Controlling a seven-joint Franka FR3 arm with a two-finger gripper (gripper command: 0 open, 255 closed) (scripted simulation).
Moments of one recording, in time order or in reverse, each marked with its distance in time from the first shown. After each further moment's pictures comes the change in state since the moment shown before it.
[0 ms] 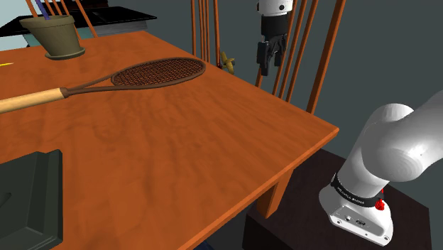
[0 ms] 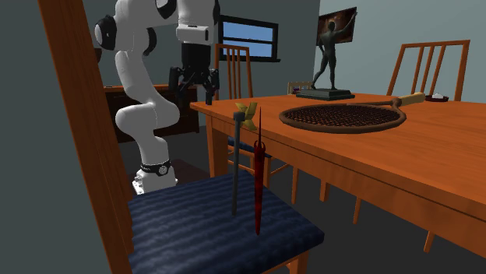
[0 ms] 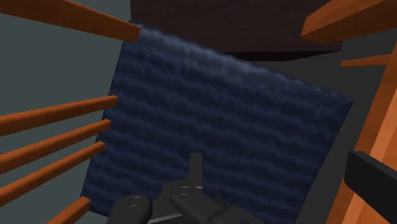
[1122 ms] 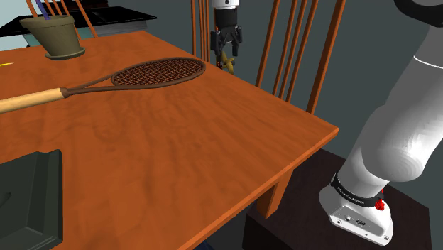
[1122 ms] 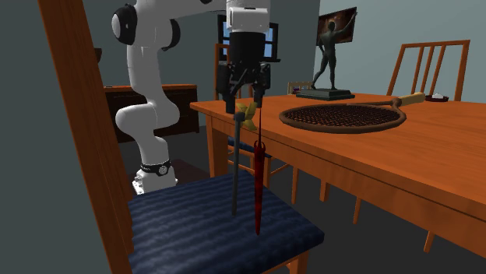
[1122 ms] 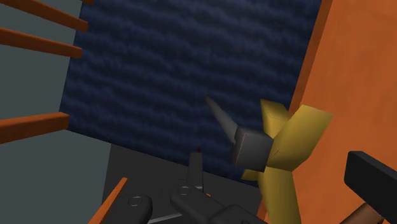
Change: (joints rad) arm 0.009 0.540 -0.017 0.545 0.076 0.011 0.000
